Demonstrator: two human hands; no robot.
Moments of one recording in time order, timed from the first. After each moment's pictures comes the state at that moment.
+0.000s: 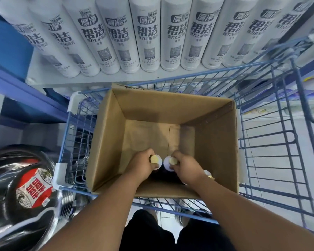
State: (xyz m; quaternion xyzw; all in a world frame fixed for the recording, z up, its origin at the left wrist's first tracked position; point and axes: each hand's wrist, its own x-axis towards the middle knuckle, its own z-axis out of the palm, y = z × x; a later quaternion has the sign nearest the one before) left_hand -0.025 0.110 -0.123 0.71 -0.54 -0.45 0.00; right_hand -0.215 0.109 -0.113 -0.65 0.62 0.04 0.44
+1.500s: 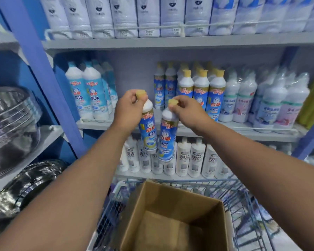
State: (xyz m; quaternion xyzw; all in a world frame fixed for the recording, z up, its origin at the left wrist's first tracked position) left_hand 0.034 0.002 0.390 0.59 -0.51 -0.19 0.60; right_hand -0.153 -0.039 0.391 -0.71 0.43 -0.42 0.37
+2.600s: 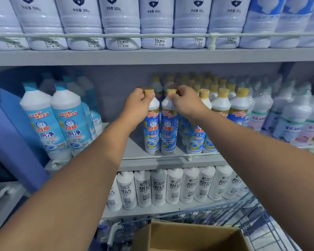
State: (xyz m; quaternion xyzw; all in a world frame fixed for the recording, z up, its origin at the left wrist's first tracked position) left_hand 0.103 -0.200 0.414 0.55 -0.59 -0.27 0.52; right_hand -0.061 -0.201 0.434 -0.67 0.56 -0.42 0.24
